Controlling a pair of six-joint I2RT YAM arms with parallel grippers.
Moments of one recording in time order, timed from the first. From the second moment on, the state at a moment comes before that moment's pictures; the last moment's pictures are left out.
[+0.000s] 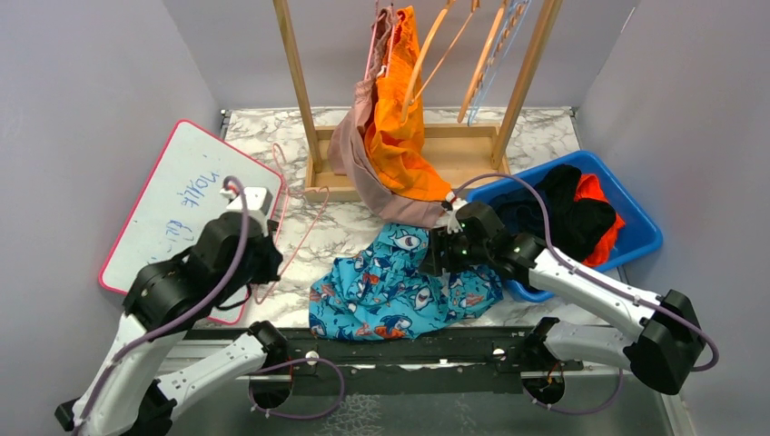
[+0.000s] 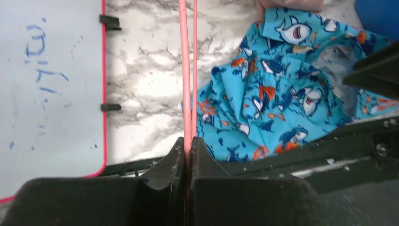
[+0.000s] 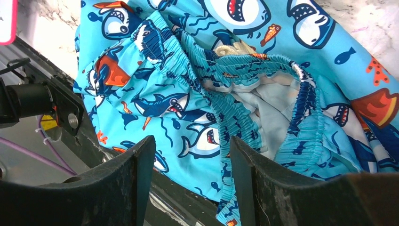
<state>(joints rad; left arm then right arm) -0.74 0.68 1.34 -1.41 -0.31 -0.51 0.77 1.14 0.75 -0.39 -0.17 0.53</state>
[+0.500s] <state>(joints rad) -0.73 0.80 1.28 -0.84 -0.48 -0.17 0.77 1.10 0.75 -0.41 -0.09 0.53</state>
